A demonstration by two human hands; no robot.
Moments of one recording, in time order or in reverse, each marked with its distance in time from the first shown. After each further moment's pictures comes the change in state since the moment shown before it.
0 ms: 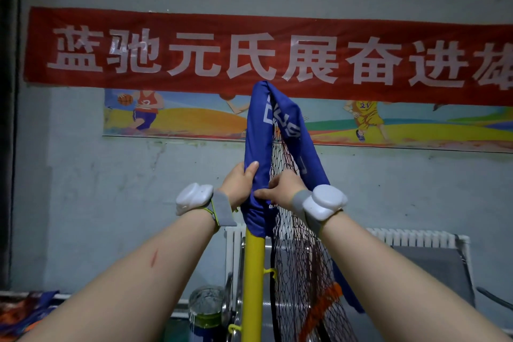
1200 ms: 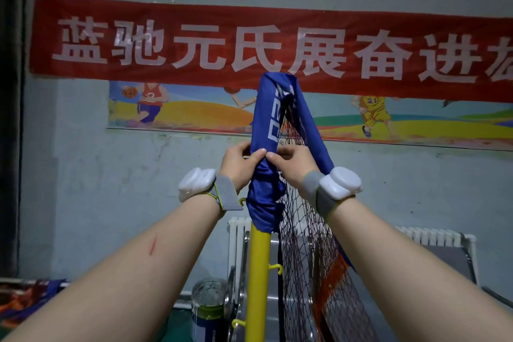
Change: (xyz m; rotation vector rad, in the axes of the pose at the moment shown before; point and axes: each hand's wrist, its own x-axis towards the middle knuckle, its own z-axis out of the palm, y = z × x) left_hand -0.001 0.014 -0.013 -0.165 0.100 0.141; right_hand 0.017 -0.010 -0.005 0.512 0.167 -0.110
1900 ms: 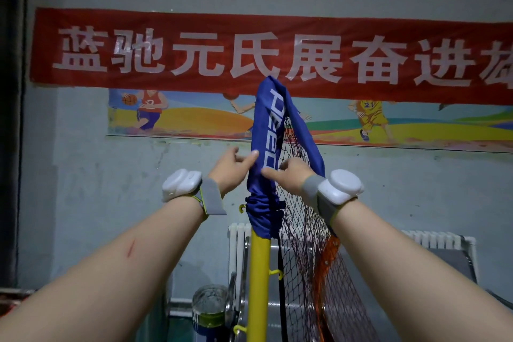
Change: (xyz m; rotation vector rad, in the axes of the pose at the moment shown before) left_hand 0.003 0.009 -0.021 0.181 -0.106 -0.164; right_hand -0.010 -0.014 -0.011 -0.410 -0.121 0.111
